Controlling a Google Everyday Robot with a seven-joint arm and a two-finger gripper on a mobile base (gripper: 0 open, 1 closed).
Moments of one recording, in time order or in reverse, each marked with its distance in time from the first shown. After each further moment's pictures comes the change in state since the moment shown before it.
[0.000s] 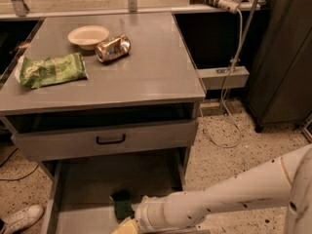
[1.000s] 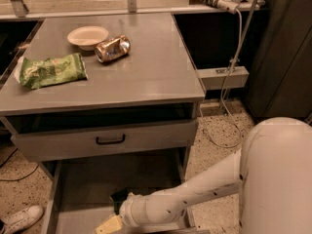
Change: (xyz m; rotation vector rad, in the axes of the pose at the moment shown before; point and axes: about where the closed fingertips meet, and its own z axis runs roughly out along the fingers) arm -0.025 0.003 0.069 -0.022 -0.063 -0.015
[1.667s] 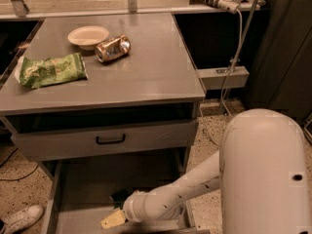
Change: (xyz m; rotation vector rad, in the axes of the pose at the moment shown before) arm 0.007 -0.033 0.010 0.091 0.029 0.046
